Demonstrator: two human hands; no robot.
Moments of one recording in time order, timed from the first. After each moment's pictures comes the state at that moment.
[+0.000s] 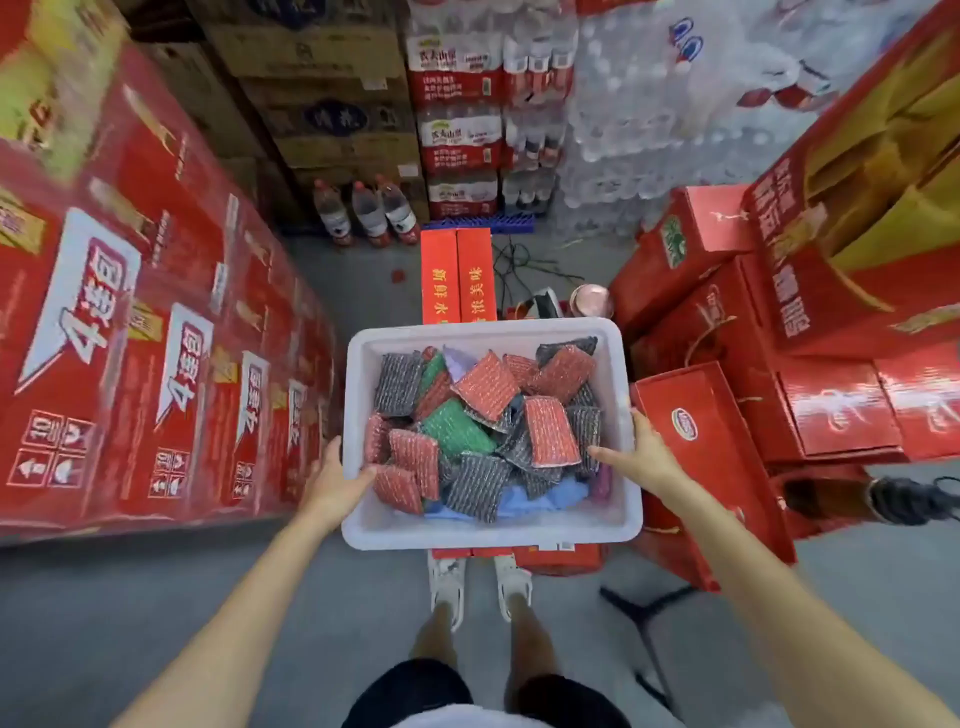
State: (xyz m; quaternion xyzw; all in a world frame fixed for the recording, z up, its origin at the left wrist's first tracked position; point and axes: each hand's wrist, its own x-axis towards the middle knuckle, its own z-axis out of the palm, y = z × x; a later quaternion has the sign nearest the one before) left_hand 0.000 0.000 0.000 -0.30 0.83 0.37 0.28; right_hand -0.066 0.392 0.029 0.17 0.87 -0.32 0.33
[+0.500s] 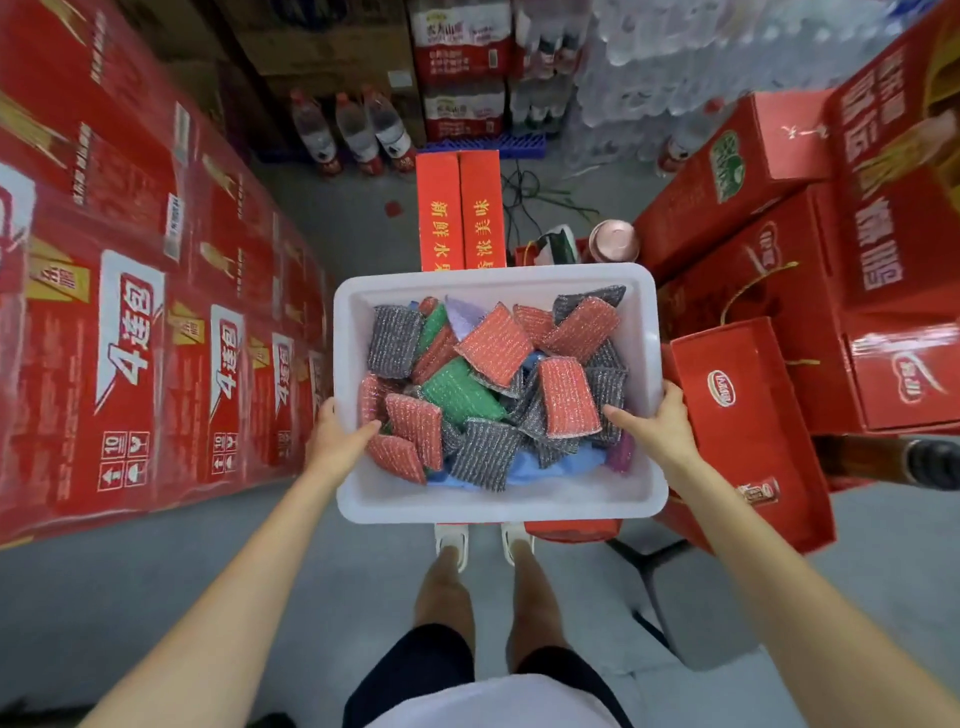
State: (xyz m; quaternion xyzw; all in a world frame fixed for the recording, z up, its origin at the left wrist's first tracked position) left_hand -0.024 0.005 -0.041 -0.38 0.79 0.39 0.26; right_hand -0.064 0.381 -0.015 0.31 0.84 -0.37 0.24
